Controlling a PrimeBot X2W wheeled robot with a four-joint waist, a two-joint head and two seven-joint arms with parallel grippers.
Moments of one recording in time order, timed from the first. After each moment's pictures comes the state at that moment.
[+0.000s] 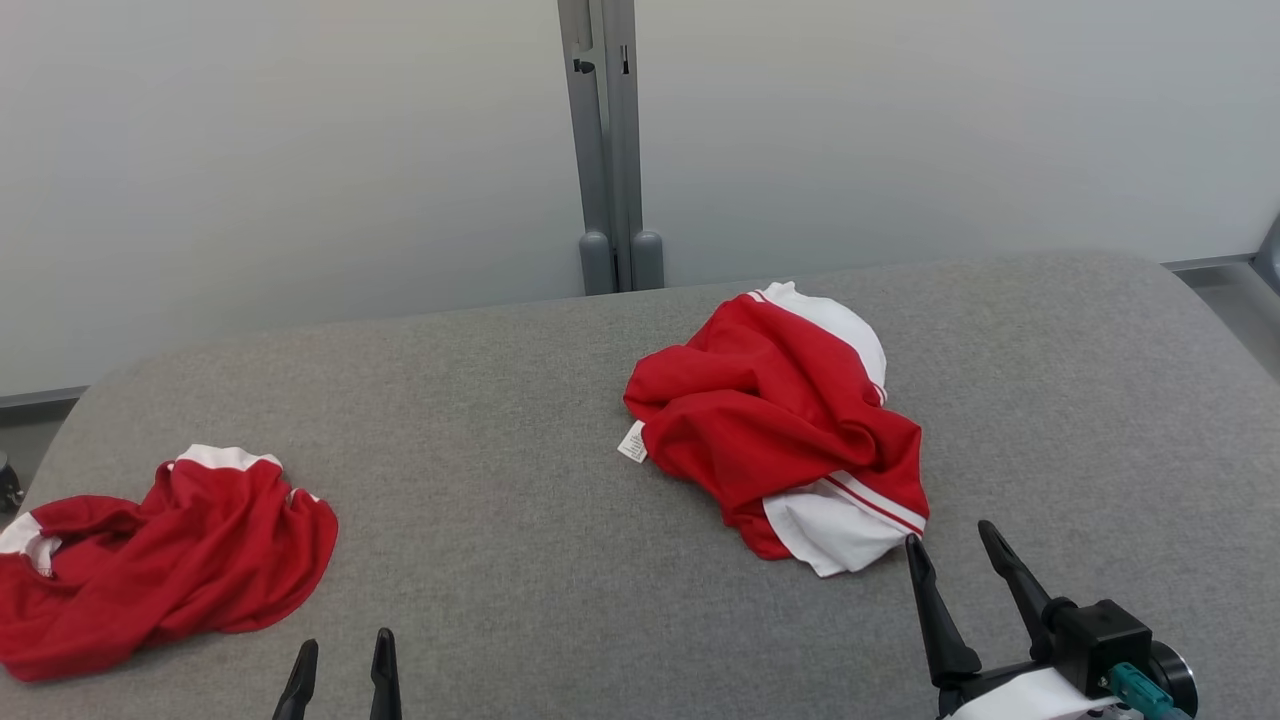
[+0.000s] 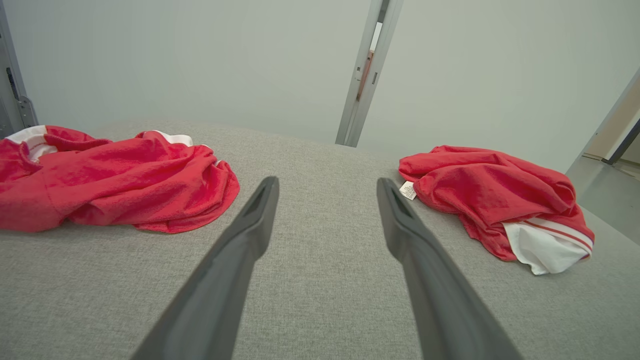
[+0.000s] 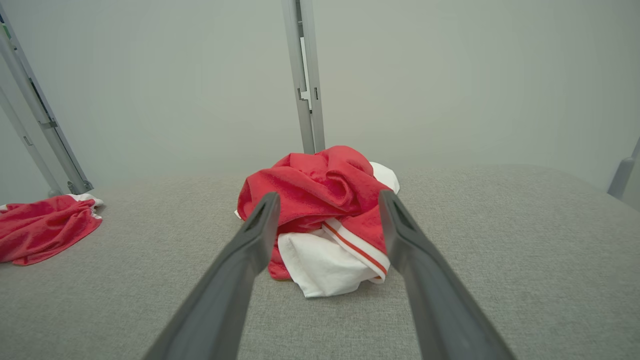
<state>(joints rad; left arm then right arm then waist) 0.28 0.05 -0.05 0.07 -0.34 -0.11 -0.26 0.12 -0.05 0.10 0.15 0.12 0.13 -0.26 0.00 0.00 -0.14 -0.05</state>
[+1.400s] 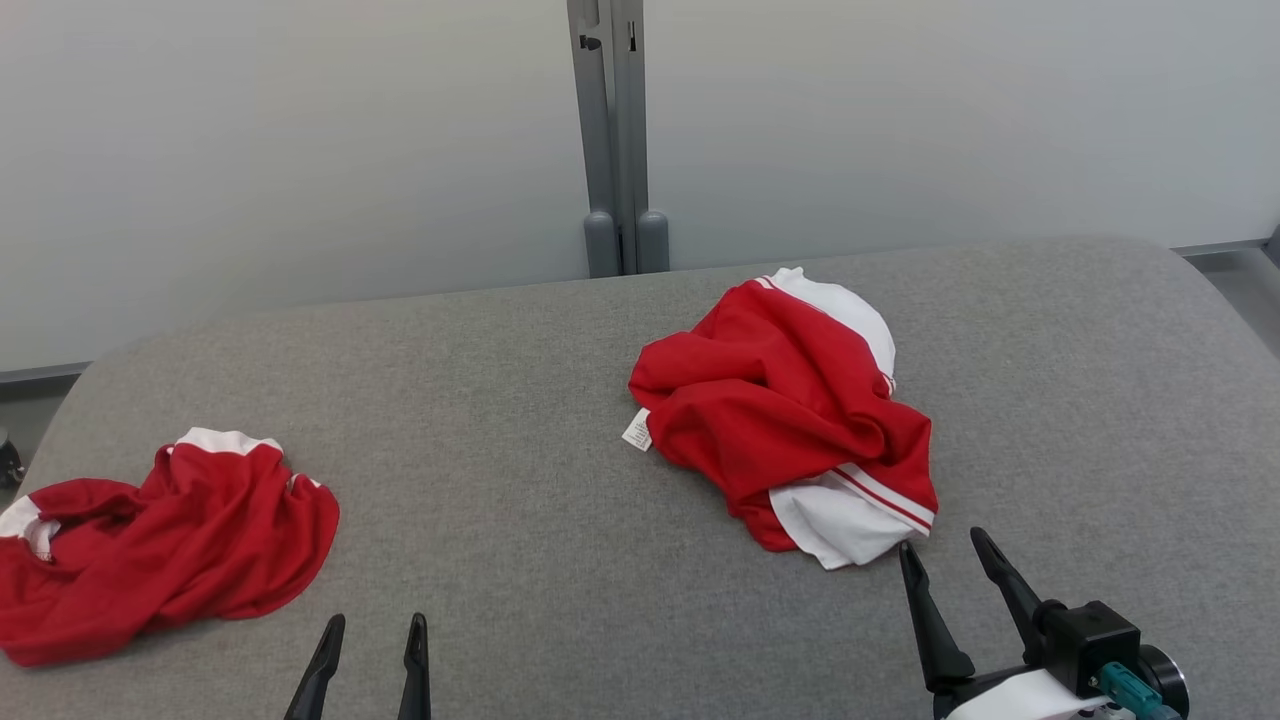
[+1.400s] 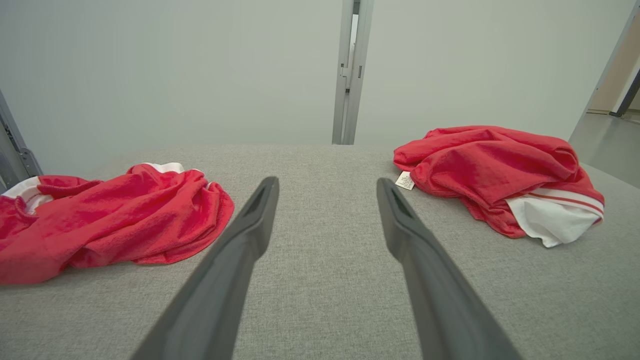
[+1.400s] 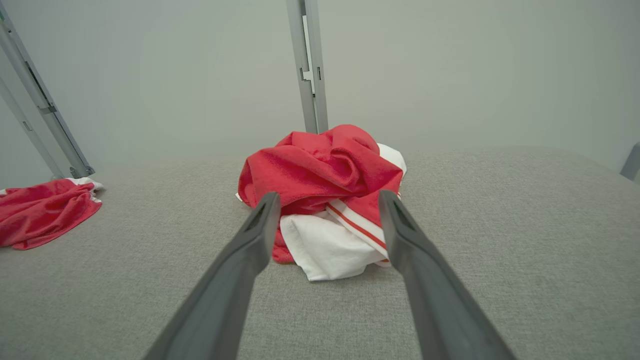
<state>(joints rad) 0.27 0.05 -0.08 0.04 -0.17 -0.11 -0.26 0.11 -0.05 0.10 0.19 0.13 0.13 -0.26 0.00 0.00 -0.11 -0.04</state>
